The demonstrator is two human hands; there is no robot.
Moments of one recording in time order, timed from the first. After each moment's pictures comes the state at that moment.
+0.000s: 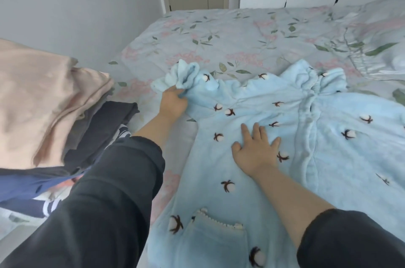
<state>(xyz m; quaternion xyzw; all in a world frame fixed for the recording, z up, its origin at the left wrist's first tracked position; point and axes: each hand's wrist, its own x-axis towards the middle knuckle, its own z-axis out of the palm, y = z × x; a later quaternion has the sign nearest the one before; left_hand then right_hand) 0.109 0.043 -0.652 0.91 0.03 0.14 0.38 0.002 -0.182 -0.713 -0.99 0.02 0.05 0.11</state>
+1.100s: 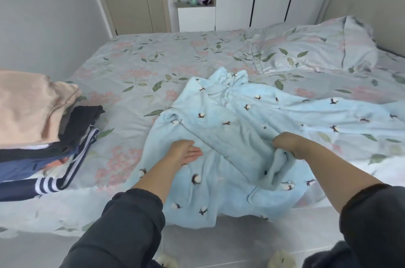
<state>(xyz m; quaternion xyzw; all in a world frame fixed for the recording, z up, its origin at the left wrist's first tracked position) -0.133 -0.100 -0.637 0.64 0.17 -0.25 0.70 -0.180 -0.393 -0.609 -0.91 0.26 0.17 0.25</state>
